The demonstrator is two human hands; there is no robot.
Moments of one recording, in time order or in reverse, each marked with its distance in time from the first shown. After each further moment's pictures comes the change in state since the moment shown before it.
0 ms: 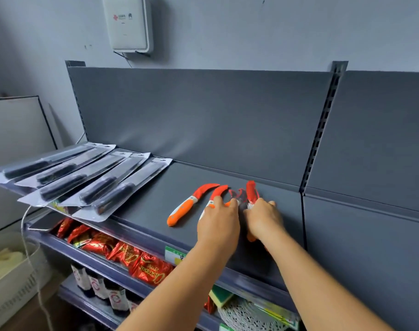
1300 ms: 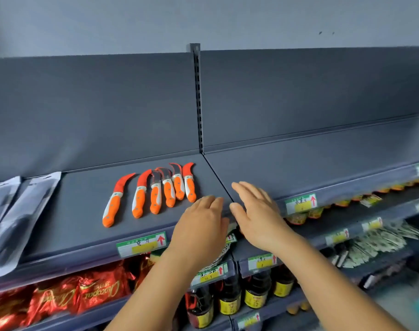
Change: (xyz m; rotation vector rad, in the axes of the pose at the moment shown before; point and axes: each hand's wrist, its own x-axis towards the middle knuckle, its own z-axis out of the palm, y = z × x) left_hand -0.089 -0.010 -0.017 -0.200 -0.151 0.858; right_hand -0.191 0.052 -0.041 -0.084 0.218 0.055
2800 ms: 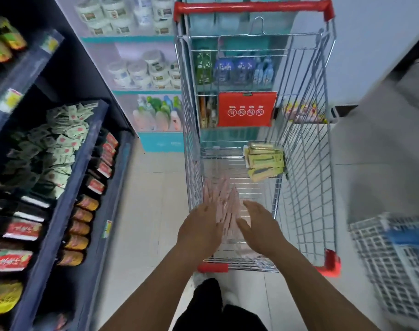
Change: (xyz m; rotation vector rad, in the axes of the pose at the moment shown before) left_hand -0.207 0.599 0.355 -0.099 -0.982 0.856; right_hand -0.627 0.431 -0.045 0.257 0.233 1.463
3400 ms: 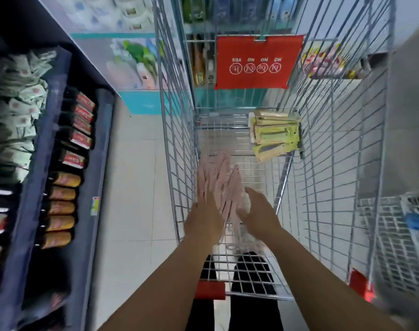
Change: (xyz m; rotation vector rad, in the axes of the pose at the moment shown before) left_hand 0.132 -0.030 0.094 0.010 -0.203 -0.290; right_hand 0.120 0.046 0.043 0.146 -0.146 0.197
